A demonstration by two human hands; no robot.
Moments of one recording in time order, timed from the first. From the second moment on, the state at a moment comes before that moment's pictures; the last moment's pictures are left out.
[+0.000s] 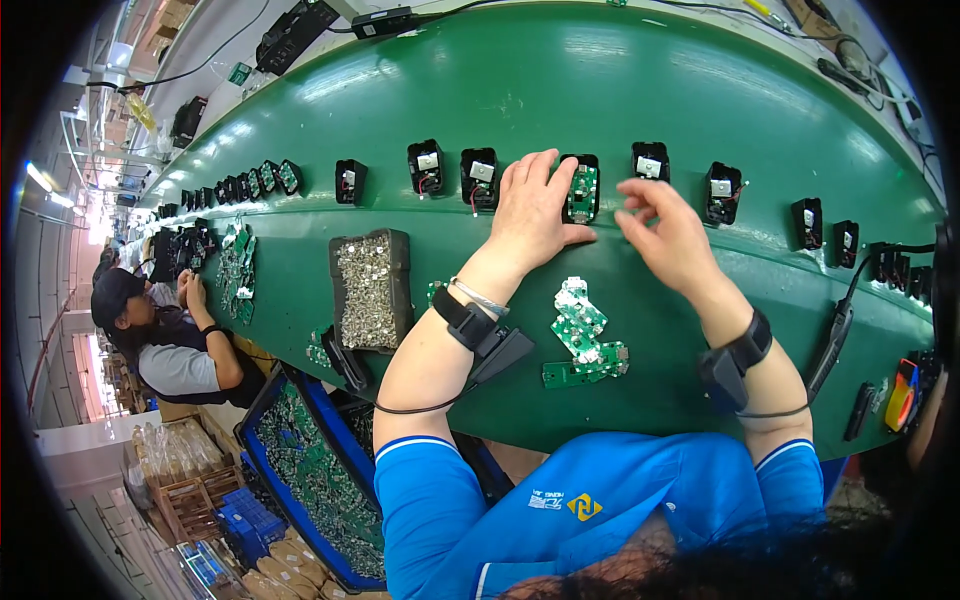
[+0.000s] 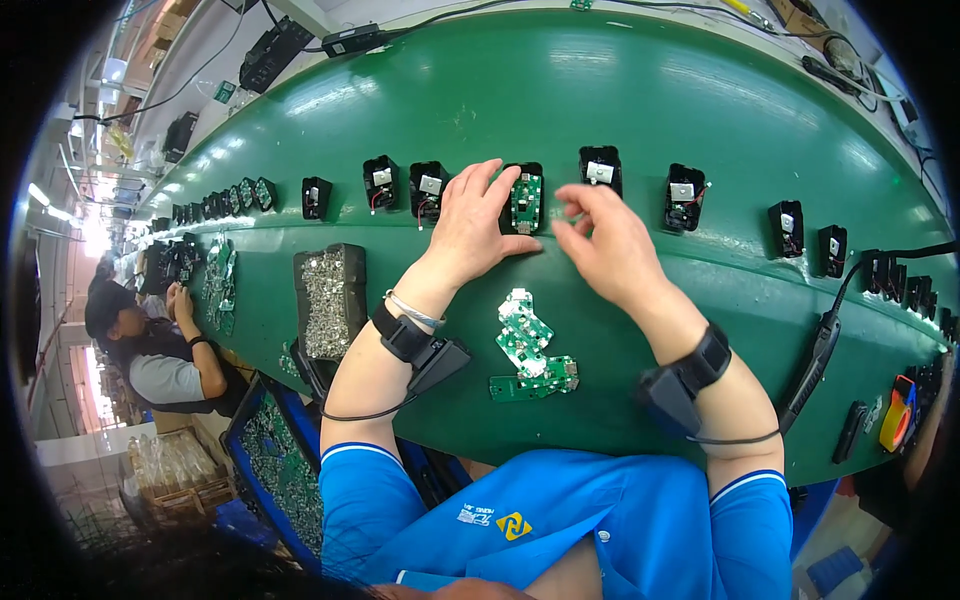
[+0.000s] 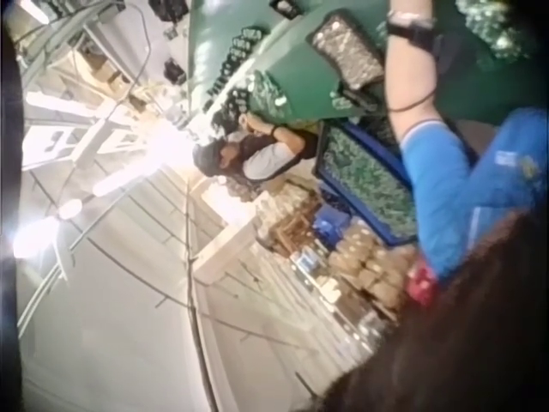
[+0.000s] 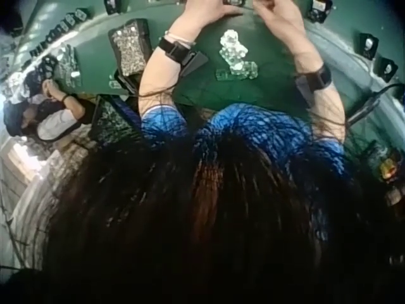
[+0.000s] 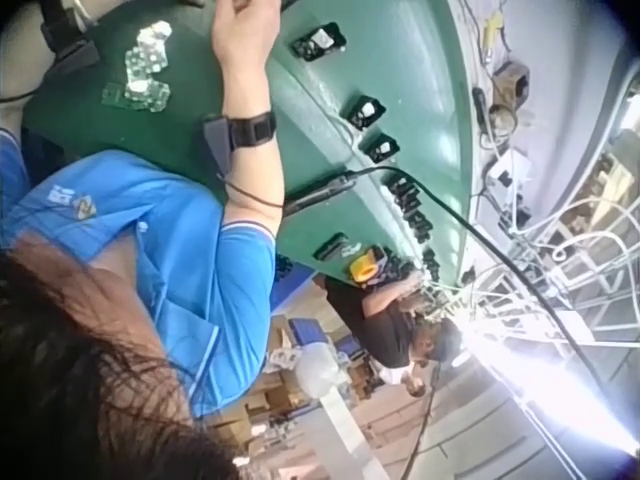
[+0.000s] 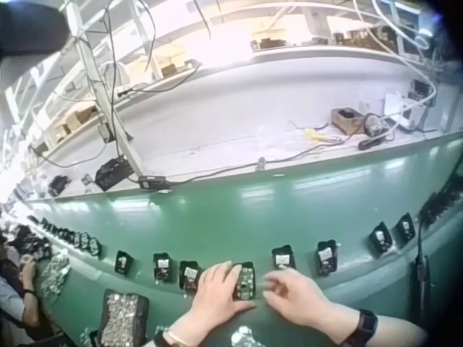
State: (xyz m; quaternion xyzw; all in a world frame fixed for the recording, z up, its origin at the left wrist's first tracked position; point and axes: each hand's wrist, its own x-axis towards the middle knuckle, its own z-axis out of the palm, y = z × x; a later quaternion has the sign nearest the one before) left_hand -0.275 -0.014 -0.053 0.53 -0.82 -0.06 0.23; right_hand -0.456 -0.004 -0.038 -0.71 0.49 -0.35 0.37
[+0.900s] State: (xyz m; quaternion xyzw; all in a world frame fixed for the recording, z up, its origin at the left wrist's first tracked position) left_hand -0.279 -0.021 -0.051 0.54 -0.81 -0.06 0.22; right_hand -0.446 0.006 -0.056 -0.77 0.52 -0.20 0.32
